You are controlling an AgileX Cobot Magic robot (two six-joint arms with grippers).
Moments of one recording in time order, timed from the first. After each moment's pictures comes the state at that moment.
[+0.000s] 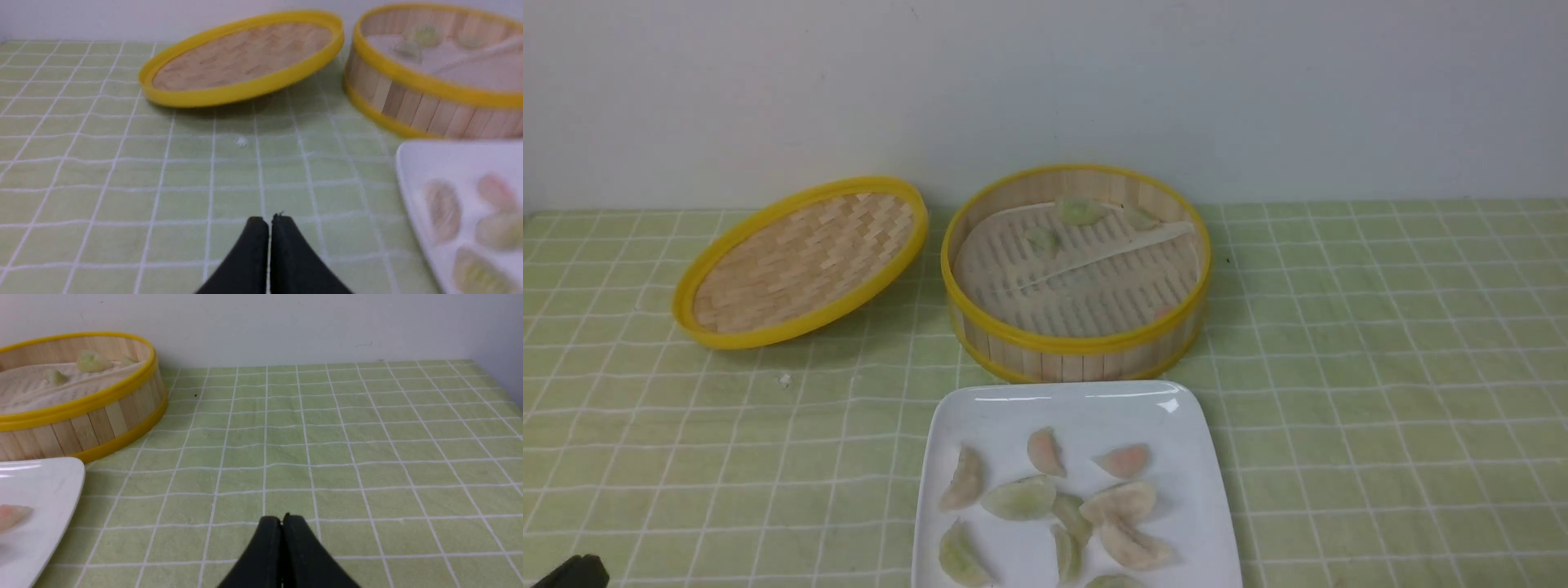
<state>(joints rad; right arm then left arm) -0.01 -0.02 0.02 0.10 0.40 -0.01 -0.08 -0.02 0.03 -0.15 0.23 -0.08</state>
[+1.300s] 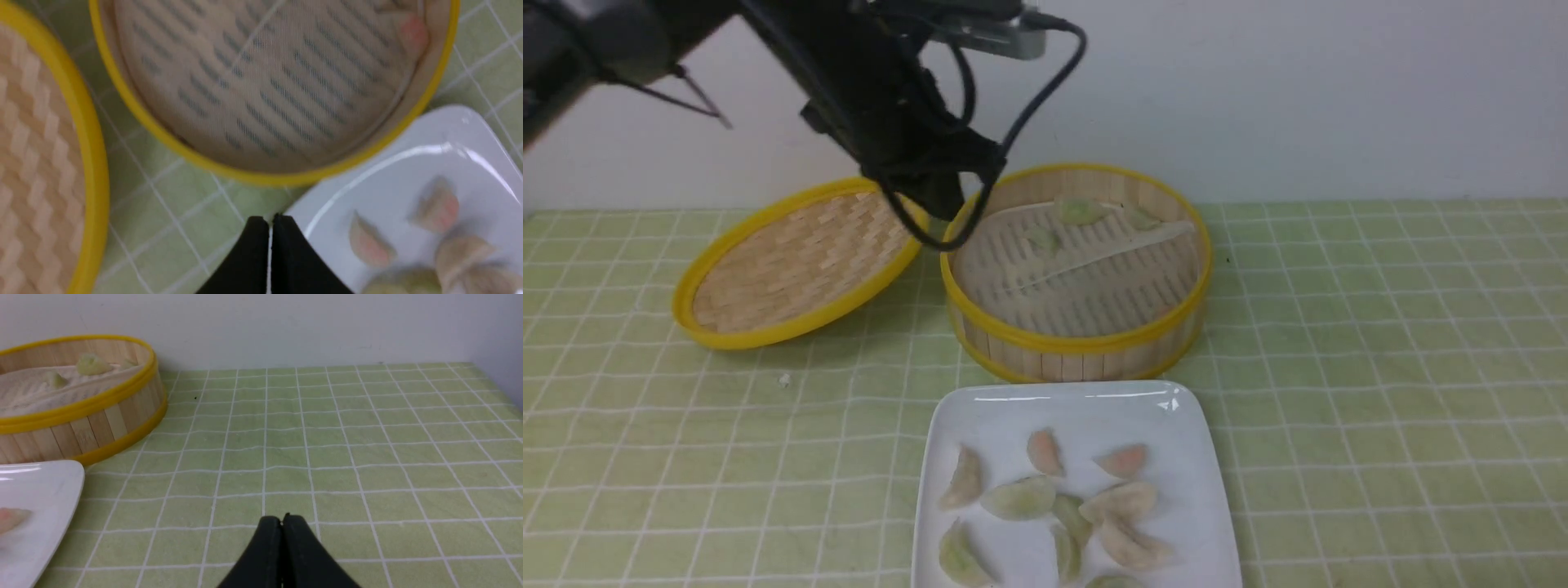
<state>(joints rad) -0.01 -0.02 0.02 0.10 0.39 -0.01 -0.36 2.00 -2.04 -0.15 1.23 0.19</state>
